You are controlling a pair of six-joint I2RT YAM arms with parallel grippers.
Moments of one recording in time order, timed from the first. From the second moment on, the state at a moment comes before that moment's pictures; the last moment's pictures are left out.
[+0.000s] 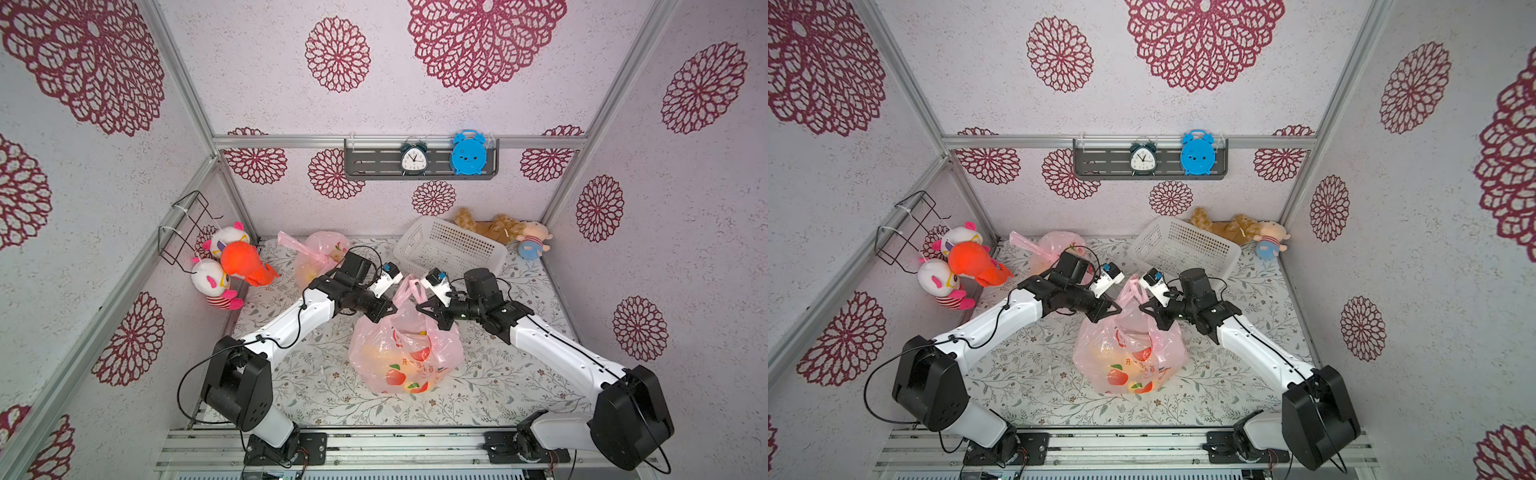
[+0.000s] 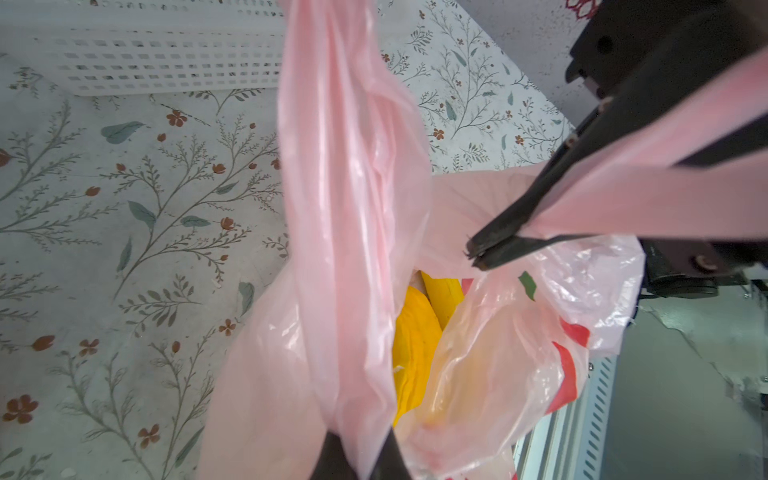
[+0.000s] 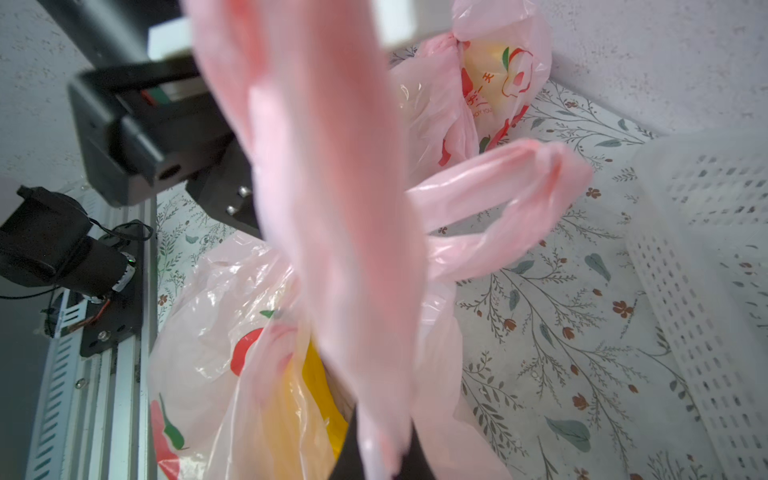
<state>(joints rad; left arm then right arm) -0.51 1.58 1.26 -0.61 0.56 0.13 0.54 1.33 0.95 -0.22 -0.55 -0.21</state>
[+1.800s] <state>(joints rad) -0.50 1.53 1.11 -0.38 0.69 0.04 0.62 1.36 0.96 -0.22 -0.42 -0.17</state>
